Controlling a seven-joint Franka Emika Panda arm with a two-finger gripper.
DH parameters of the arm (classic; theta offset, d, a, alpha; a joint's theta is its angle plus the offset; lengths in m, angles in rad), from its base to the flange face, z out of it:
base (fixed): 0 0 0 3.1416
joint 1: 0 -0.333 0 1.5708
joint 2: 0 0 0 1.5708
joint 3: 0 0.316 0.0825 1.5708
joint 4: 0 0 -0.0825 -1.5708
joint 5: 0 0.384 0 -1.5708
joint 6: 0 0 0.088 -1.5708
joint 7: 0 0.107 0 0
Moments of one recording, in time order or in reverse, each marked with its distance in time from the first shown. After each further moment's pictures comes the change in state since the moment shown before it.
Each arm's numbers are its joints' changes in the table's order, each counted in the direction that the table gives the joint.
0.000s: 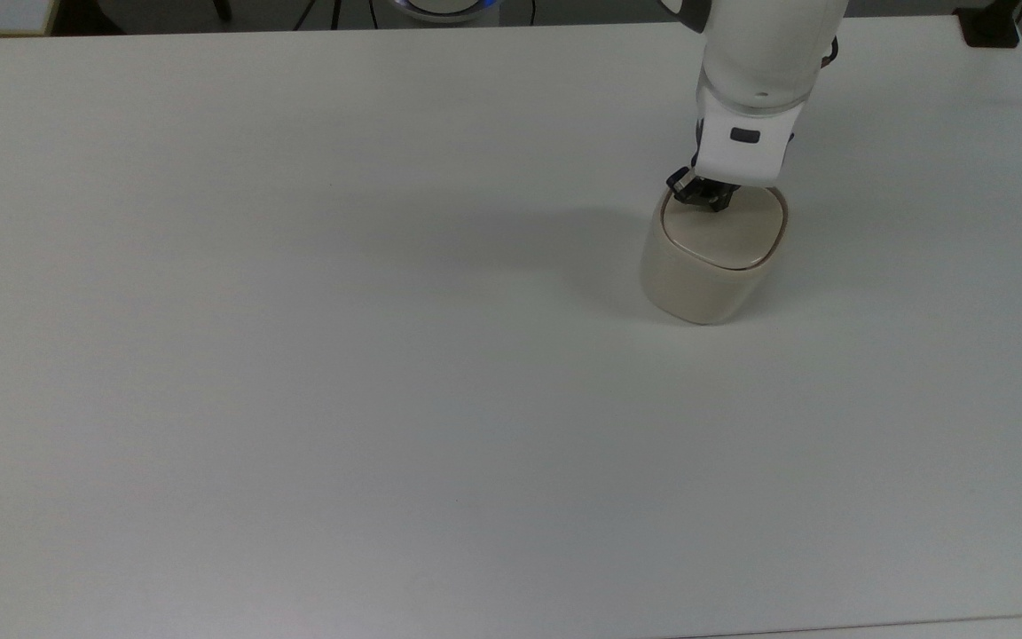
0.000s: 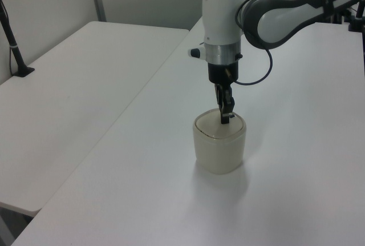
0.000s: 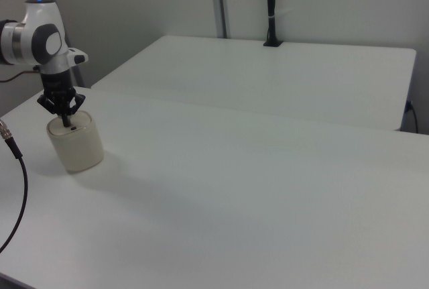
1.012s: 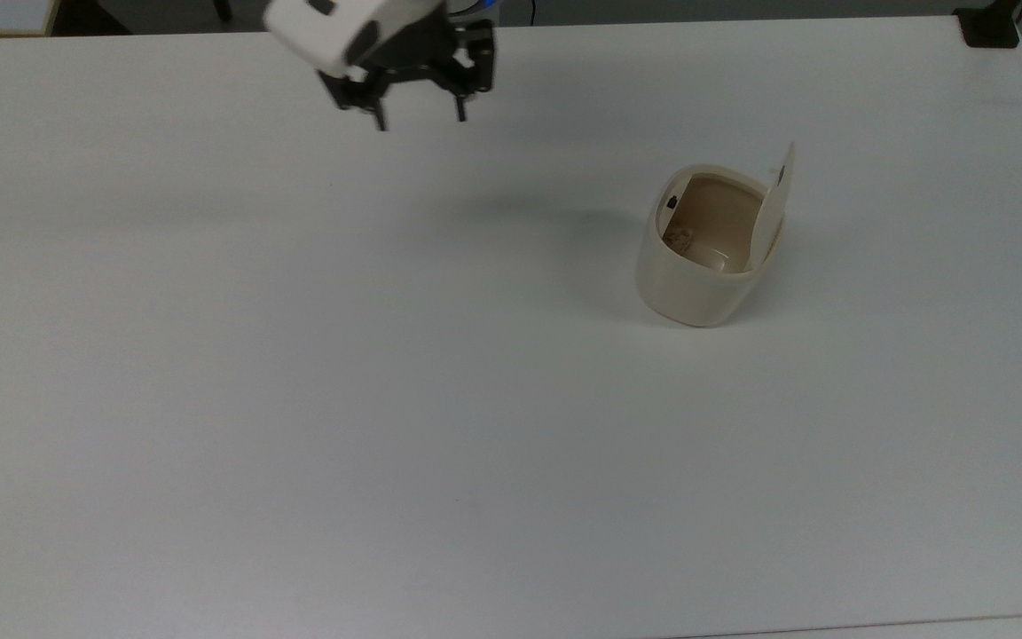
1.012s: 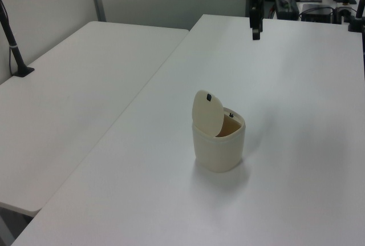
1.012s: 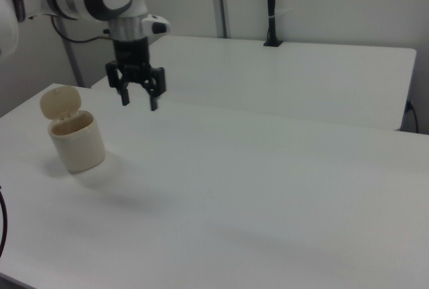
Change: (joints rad) arm 0.425 -0.218 -0.033 0.008 -0.055 0.320 -0.001
